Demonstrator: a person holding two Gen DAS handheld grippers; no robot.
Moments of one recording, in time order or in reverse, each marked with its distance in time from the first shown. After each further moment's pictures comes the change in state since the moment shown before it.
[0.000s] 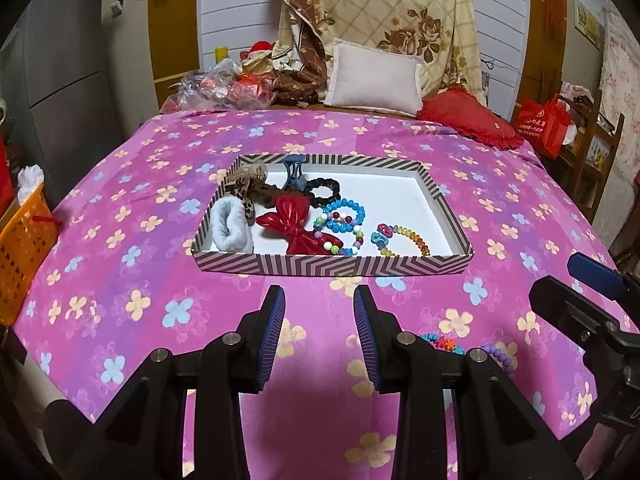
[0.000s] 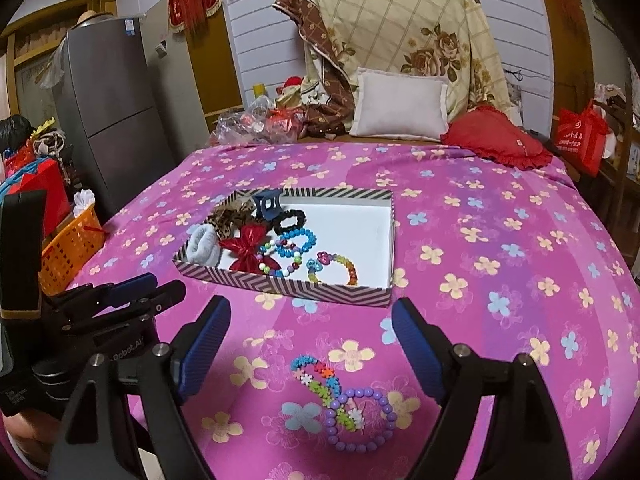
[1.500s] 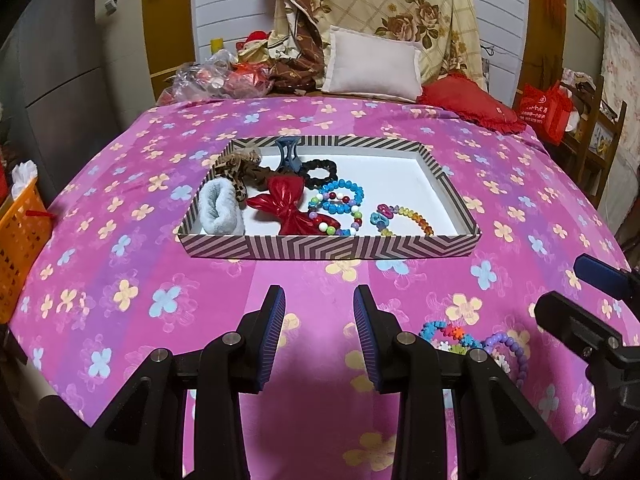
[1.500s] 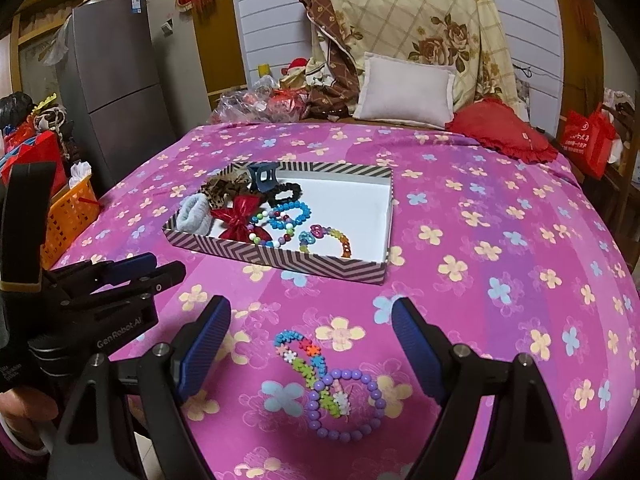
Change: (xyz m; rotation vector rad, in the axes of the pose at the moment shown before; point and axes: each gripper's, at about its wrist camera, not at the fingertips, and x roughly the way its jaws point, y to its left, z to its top) left arm 0.015 -0.005 -0.012 0.018 0.030 0.001; right arm 0.015 -0.012 -0.018 -0.040 0.052 -0.009
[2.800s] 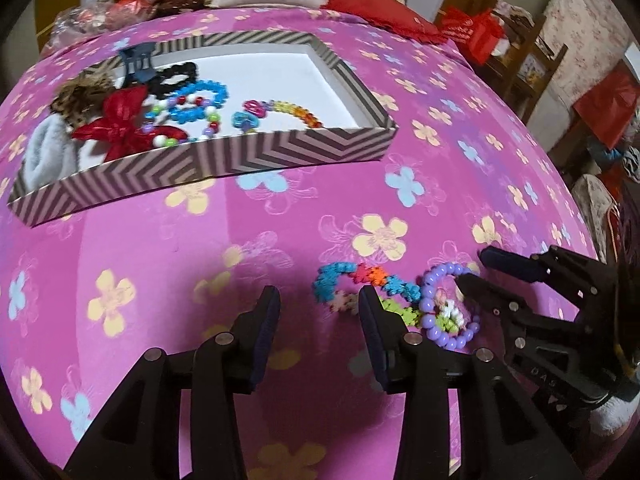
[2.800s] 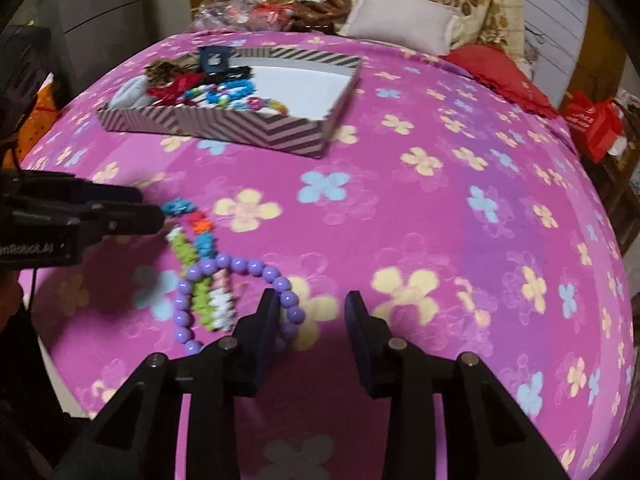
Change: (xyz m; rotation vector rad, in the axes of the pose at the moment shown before) left arm 0.078 -0.058 -0.017 0.139 0.323 -0.351; right arm 0.056 -0.058 -0.060 -0.092 0.278 -0.098
